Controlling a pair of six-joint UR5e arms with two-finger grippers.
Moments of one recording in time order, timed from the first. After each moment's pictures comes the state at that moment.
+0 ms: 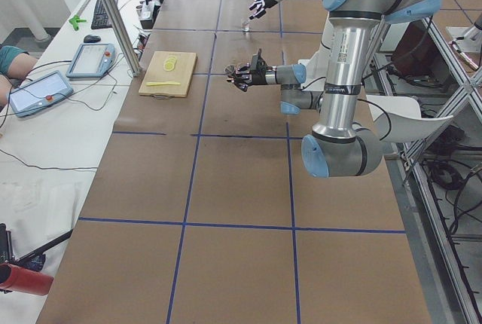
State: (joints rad) left arm -0.22 -1.79 -1.75 -2.66 -0.60 -1.12; right arm 0.16 -1.84 2.03 -0.89 0.73 1.36
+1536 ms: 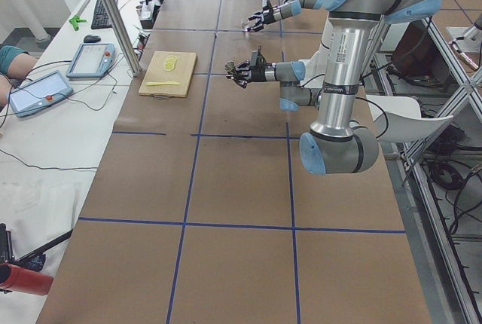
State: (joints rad) left arm -0.22 -1.82 -1.74 -2.66 -0.60 -1.10; right arm 0.09 -1.69 1.71 -0.83 0.47 1.48
